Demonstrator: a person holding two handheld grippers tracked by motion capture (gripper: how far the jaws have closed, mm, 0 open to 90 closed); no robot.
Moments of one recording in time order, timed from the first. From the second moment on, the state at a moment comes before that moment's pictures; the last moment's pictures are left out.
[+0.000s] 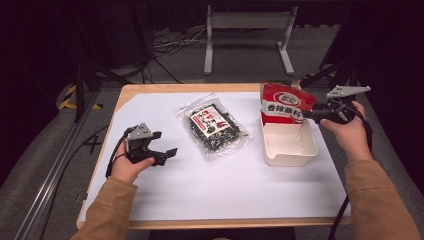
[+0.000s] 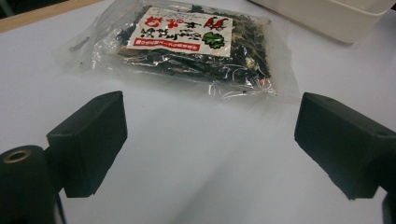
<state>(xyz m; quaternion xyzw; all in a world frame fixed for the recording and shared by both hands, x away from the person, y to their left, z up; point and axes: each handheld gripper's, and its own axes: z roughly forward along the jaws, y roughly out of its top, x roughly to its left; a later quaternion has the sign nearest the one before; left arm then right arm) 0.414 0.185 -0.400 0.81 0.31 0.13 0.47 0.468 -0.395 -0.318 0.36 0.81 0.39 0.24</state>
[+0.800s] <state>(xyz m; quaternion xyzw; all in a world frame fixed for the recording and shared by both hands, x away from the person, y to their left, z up) 0.408 0.168 -0.392 0.83 0.31 0.10 0.44 0.399 -0.368 -0.299 0.35 0.81 0.42 0.20</state>
